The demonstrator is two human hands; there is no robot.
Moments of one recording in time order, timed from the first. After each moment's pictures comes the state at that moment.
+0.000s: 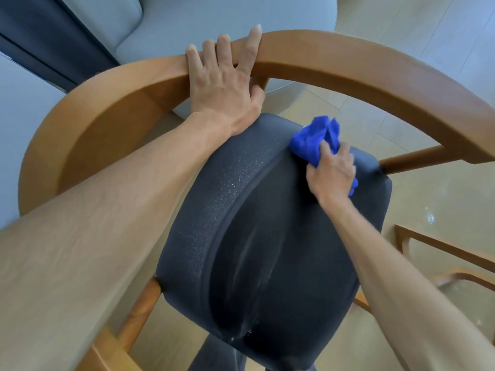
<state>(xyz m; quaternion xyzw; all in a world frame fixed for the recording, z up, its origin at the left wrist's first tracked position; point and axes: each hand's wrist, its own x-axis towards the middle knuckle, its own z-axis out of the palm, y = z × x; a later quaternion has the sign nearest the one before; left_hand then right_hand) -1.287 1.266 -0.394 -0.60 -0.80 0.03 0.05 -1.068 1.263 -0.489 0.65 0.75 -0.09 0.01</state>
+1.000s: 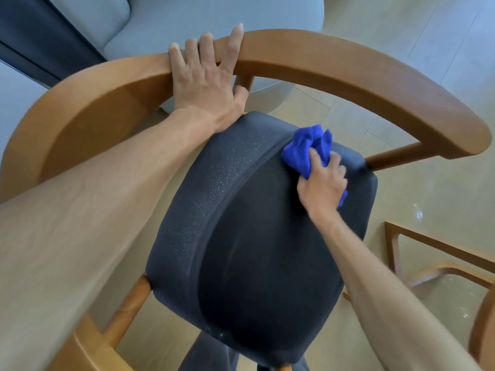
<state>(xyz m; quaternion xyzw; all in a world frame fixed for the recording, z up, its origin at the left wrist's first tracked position) -1.288 1.265 -0.392 -0.60 -0.80 0.03 0.05 -1.048 1.240 -0.489 0.66 0.75 -0.08 0.02</state>
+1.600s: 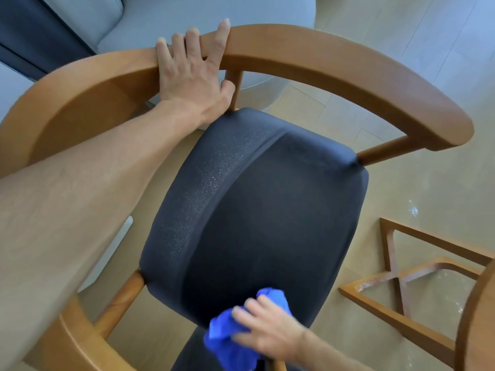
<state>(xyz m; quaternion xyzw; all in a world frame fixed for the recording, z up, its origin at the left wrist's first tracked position) -1.289 1.264 -0.388 -0.60 -0.80 0.03 0.04 -0.967 1.010 -0.492 0.02 0.97 -0.23 0.09</state>
